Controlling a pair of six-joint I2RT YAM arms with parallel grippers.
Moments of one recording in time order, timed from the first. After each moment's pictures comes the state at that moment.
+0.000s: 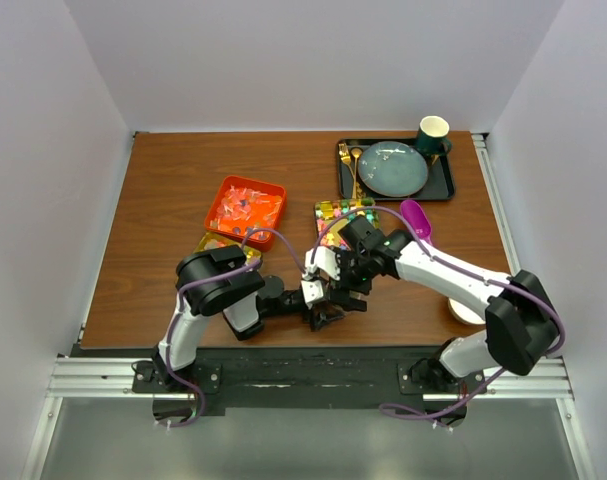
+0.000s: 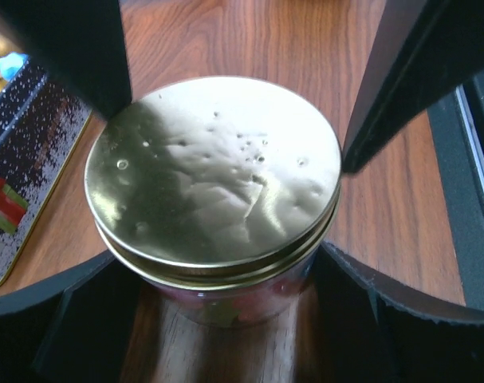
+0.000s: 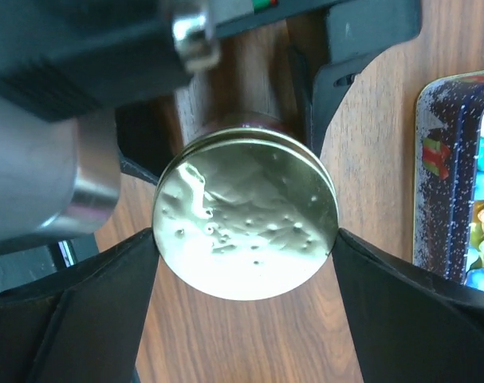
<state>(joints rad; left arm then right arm) -0.94 2.11 0.42 1.52 0.42 0.12 0.73 1.43 0.95 -0.72 -0.30 -0.70</state>
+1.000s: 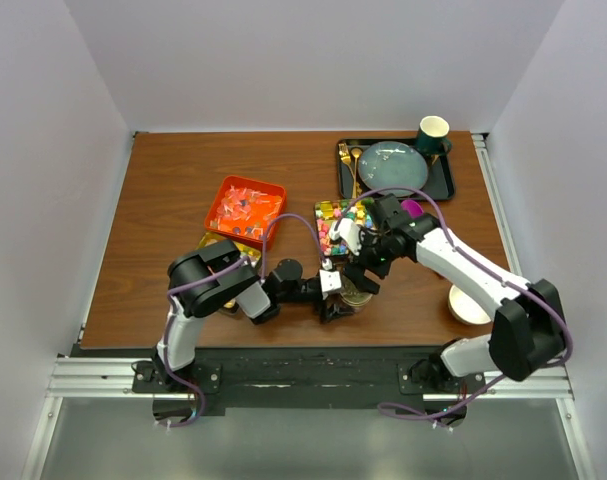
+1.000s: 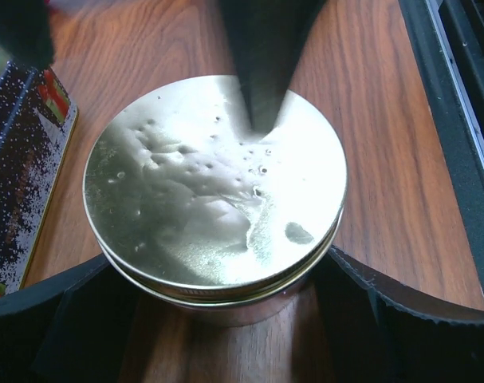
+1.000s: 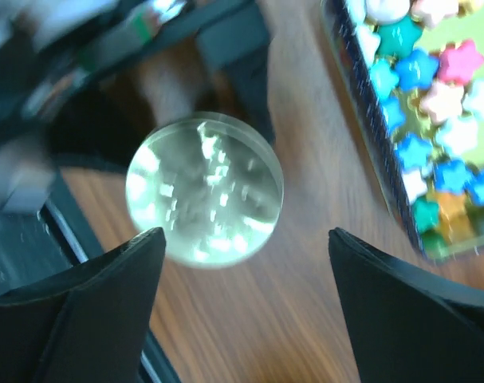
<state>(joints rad) -0.92 2.06 0.62 1.18 0.52 0.17 0.52 1.38 1.02 -0.81 -0.35 -0.61</state>
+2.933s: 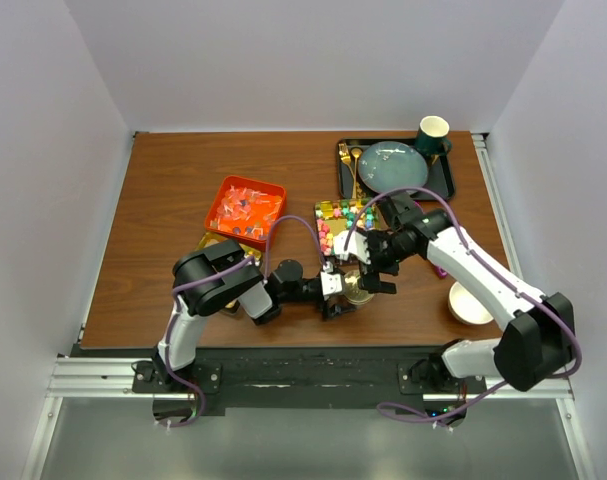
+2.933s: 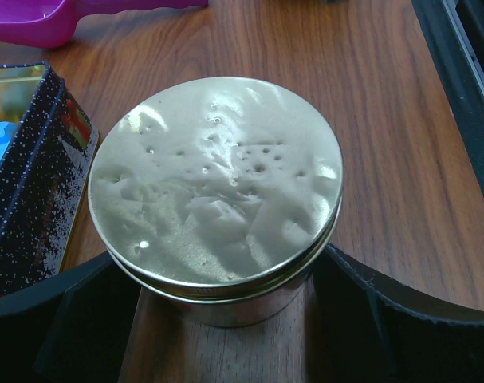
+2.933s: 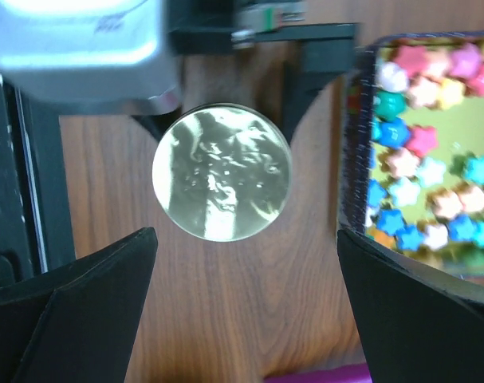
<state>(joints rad) -0.92 2.09 0.62 1.23 0.50 0.24 0.48 1.32 1.08 -0.97 -0.47 -1.07</state>
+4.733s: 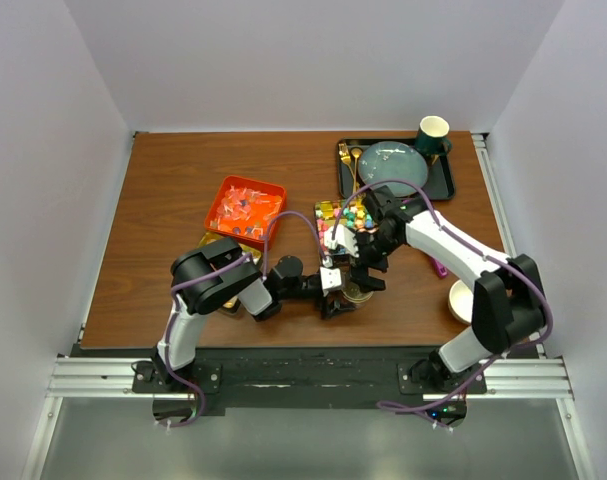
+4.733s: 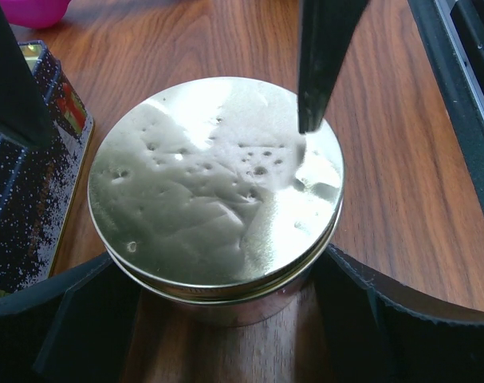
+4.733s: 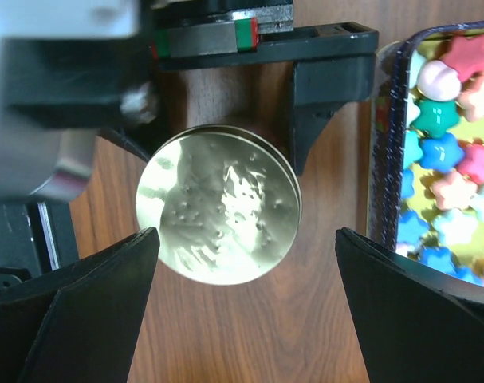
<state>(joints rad) -0.90 2.09 0.65 1.19 0.54 0.20 0.48 1.55 1.13 -0.95 -0.50 -1.03</state>
